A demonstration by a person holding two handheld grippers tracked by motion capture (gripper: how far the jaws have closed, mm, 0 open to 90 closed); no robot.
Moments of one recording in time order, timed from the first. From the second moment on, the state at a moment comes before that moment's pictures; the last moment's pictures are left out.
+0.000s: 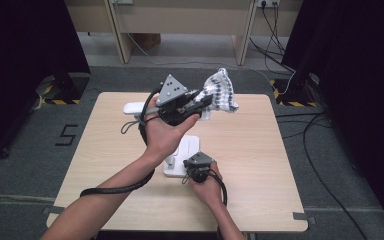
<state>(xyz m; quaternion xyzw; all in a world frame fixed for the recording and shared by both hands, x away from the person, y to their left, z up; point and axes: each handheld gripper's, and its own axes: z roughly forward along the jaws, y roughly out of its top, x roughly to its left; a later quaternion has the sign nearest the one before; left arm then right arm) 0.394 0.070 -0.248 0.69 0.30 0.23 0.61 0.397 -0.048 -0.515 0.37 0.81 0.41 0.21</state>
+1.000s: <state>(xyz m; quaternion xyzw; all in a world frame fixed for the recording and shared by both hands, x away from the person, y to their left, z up) 0.395 0.056 -0.246 0.70 0.28 0.23 0.61 0.397 -0.048 -0.515 0.37 0.81 0.42 0.21</state>
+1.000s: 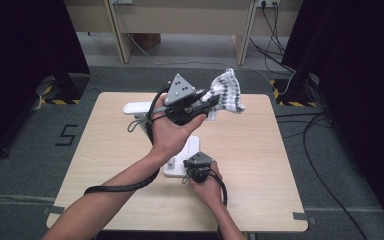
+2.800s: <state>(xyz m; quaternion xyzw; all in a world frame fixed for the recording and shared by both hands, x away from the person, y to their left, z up) 0.389 0.028 -0.244 0.72 0.24 0.22 0.62 0.397 -0.048 -0.515 0.37 0.81 0.42 0.21</state>
